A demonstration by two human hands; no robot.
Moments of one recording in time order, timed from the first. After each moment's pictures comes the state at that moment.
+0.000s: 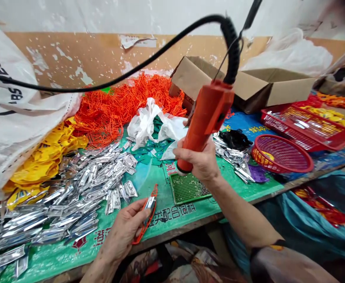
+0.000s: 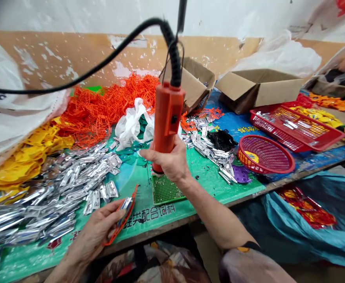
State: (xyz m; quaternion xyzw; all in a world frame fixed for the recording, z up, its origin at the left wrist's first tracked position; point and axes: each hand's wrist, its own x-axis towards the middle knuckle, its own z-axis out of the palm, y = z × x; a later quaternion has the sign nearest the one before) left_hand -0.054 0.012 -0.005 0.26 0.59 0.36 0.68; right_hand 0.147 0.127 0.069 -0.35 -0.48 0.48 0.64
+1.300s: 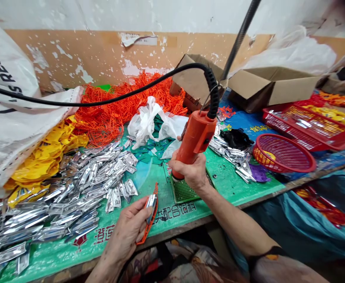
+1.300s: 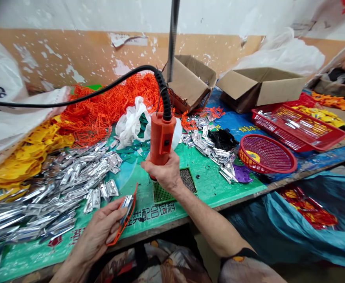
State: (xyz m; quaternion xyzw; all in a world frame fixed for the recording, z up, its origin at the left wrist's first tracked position) left_hand -0.041 0.009 0.004 0.27 0.59 0.38 0.66; right_hand 0.131 0.114 0.036 -0.40 -0.48 0.47 0.62
